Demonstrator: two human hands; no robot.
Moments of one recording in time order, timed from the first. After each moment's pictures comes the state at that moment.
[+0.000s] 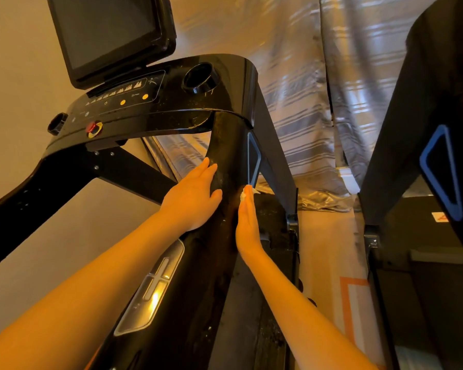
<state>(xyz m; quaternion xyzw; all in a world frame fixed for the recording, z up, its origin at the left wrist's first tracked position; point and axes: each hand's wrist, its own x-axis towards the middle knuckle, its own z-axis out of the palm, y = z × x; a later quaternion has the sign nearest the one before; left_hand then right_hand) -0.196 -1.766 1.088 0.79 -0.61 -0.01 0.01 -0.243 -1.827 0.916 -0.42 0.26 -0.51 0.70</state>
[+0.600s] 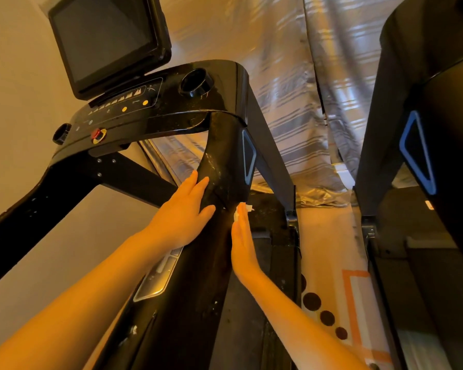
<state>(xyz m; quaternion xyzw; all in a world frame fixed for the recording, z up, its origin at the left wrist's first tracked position) -0.202 -1.708 1.085 0.78 -0.62 -0.04 0.01 -0.261 -1.756 0.898 -0.48 0.26 -0.49 0.68</state>
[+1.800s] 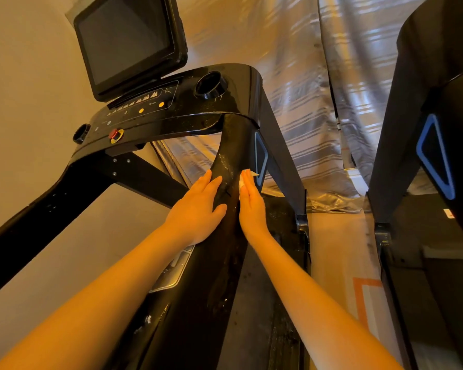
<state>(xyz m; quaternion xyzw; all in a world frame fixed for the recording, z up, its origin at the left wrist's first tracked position) -0.204 -1.709 1.081 0.79 -0.62 -0.02 0.03 -0.261 -1.806 0.953 -0.55 0.27 -0.52 0.59</state>
